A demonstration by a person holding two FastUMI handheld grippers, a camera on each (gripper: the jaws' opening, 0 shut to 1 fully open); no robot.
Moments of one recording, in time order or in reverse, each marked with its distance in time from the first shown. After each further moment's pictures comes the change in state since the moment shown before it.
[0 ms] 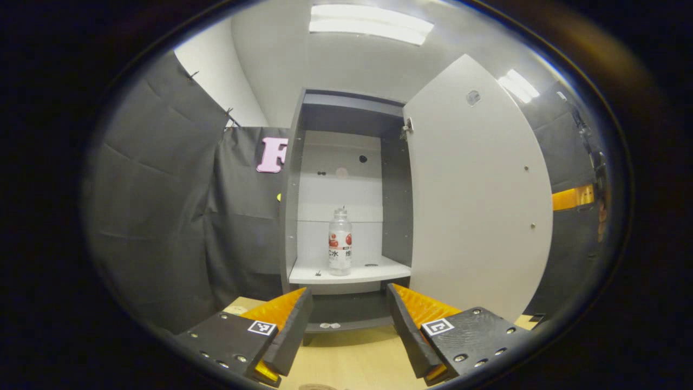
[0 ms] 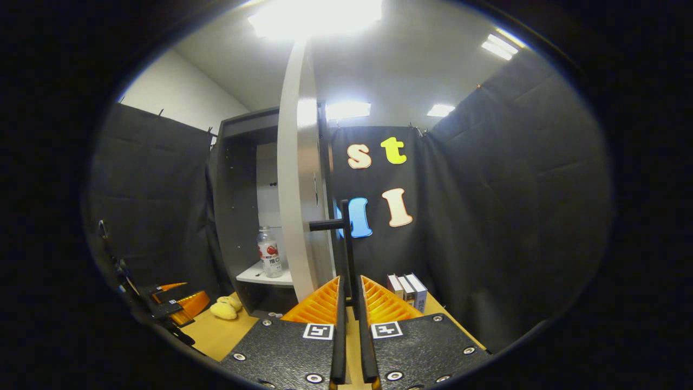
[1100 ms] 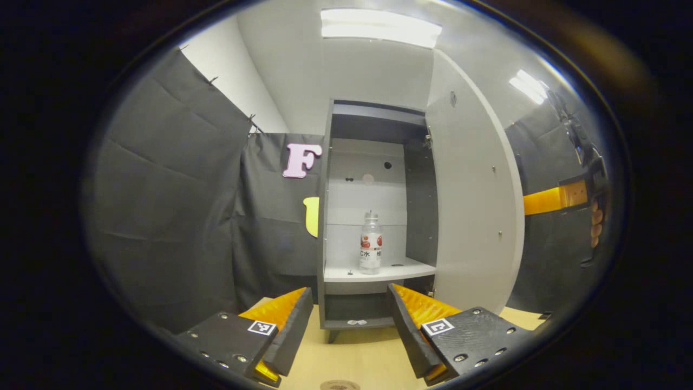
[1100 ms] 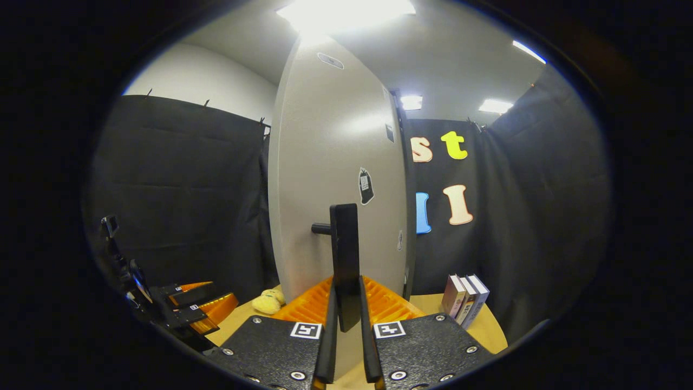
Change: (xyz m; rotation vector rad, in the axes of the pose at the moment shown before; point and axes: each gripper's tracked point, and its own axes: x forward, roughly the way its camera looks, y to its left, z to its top) left arm -0.043 0.048 0.010 0.001 -0.022 0.109; right arm 0.018 0.104 -0.010 -0.102 0.058 0.248
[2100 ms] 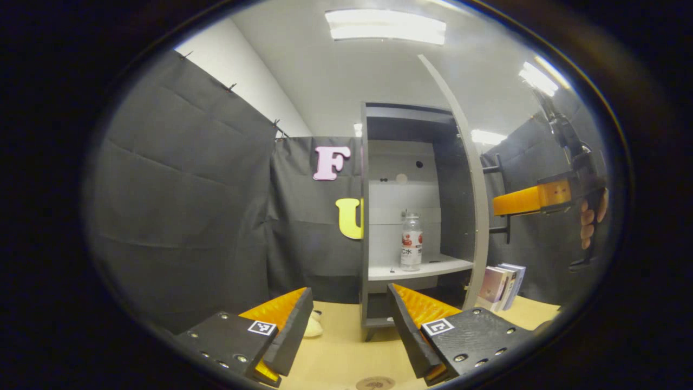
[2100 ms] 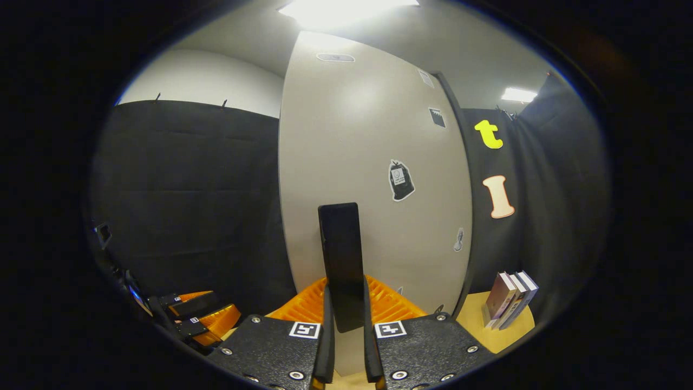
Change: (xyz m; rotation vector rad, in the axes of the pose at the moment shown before) left arm -0.030 0.053 0.009 0.032 0.004 0.144; right arm 0.042 0.072 0.003 0.039 0.015 0.174
